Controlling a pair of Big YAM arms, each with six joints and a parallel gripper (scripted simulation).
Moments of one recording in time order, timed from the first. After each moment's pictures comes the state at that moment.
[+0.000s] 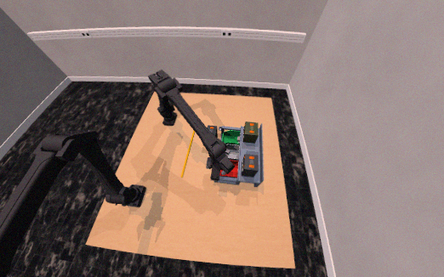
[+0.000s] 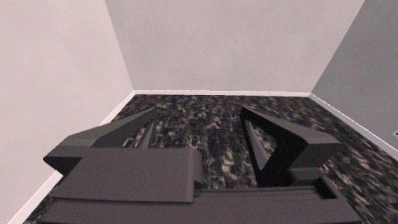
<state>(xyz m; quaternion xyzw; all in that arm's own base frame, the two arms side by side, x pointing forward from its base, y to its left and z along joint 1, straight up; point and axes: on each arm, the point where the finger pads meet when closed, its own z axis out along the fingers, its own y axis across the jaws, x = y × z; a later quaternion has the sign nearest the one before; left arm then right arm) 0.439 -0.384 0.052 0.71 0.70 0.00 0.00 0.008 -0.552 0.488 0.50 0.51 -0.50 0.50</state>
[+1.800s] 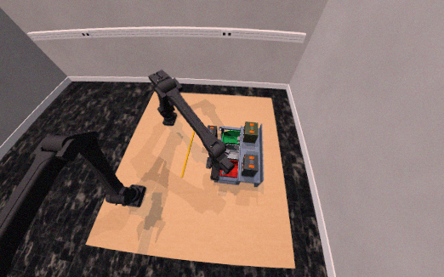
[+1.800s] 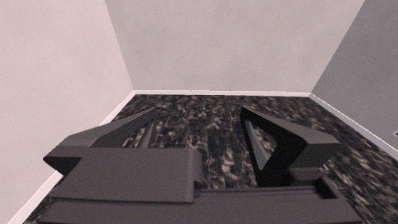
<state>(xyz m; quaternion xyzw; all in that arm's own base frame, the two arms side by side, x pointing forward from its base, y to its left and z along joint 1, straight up) 0.437 -0.382 0.049 0.71 0.70 0.00 0.00 0.008 -0.552 0.488 0.50 0.51 -0.50 0.50</state>
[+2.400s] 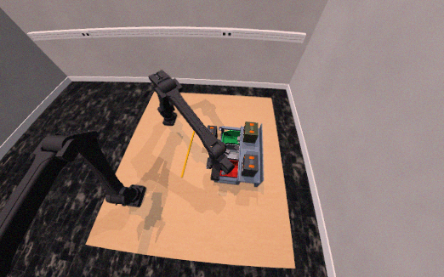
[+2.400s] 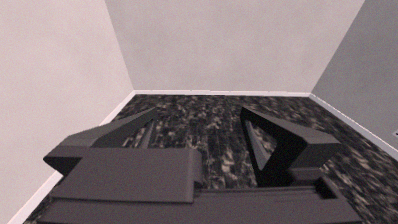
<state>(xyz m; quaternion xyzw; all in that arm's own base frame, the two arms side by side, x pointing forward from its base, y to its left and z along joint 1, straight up) 0.439 -0.383 0.046 0.71 0.70 0.00 0.00 0.008 -0.552 0.488 0.50 0.51 -0.50 0.50</state>
